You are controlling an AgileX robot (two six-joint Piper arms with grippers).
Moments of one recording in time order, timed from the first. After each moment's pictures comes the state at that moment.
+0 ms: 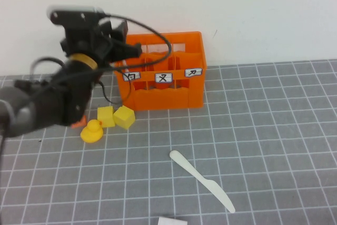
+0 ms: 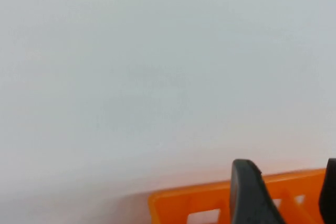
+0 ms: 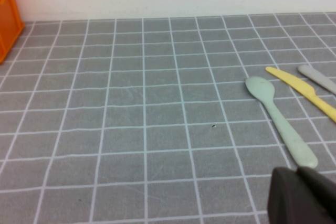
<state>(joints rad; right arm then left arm) 0.01 -0.02 0.03 -0.13 0.41 0.13 -0.31 1.84 -1.08 -0.06 -0.65 -0.14</state>
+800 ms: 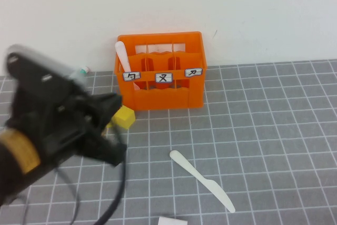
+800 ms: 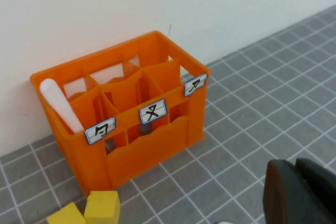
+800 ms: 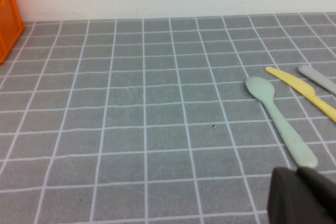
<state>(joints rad) 0.01 -0.02 0.03 -0.13 0.41 0.13 -0.56 1.02 -0.66 0.22 0.02 -0.26</state>
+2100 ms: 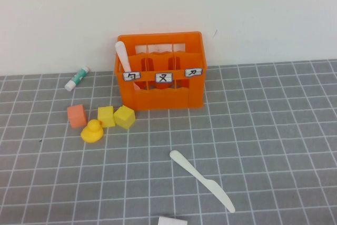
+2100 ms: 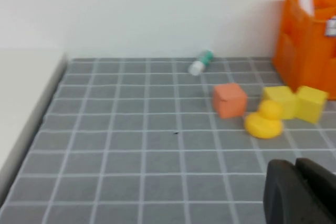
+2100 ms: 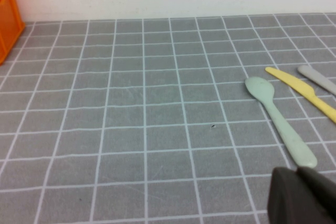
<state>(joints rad) 0.01 -0.02 0.03 -0.13 0.41 0.13 0.02 -0.01 -0.06 -0.03 0.37 -0.06</state>
